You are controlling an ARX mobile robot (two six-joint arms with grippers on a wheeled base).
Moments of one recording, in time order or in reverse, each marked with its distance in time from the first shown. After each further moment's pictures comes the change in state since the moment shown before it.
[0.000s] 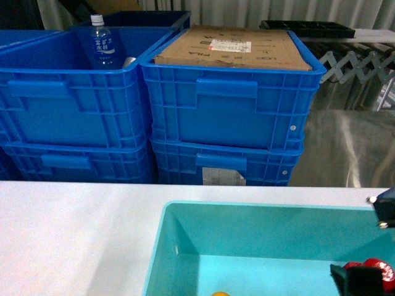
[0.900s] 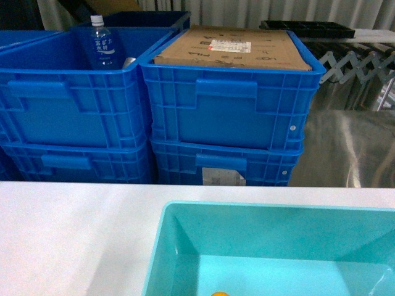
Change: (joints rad) left arm 0.000 0.000 0.000 0.000 0.000 0.000; right arm -0.485 -0.801 -0.035 -0.015 -0.084 -0.298
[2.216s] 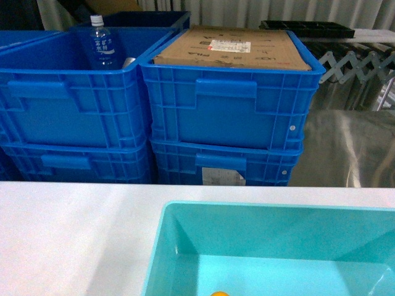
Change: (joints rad) left arm 0.000 0.000 0.000 0.000 0.000 0.000; right arm -0.021 -0.443 -0.124 -0.478 -0.243 0.029
